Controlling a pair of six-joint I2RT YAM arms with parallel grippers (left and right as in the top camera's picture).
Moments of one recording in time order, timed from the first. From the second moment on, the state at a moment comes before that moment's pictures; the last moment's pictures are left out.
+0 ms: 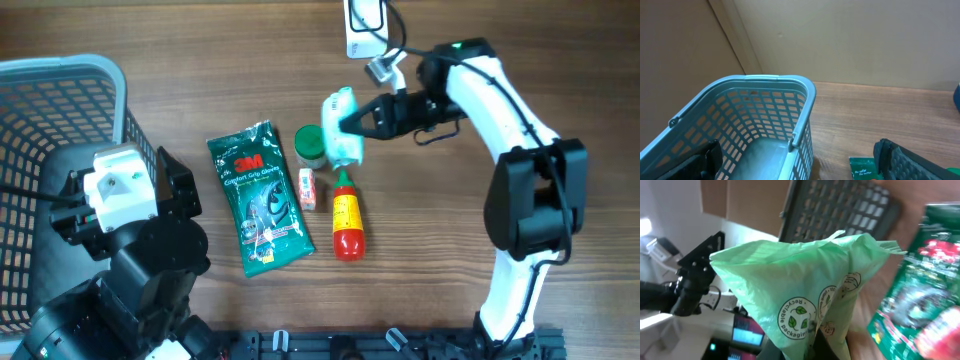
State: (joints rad) left arm -0.79 0.79 1.28 -1.09 -1.15 -0.36; right arm 0.22 2.12 1.72 -1.59 -1.54 -0.77
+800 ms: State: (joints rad) left arm -0.79 0.79 1.28 -1.09 -1.15 -0.36; right arm 0.34 1.53 1.35 -1.61 -1.28 -0.83
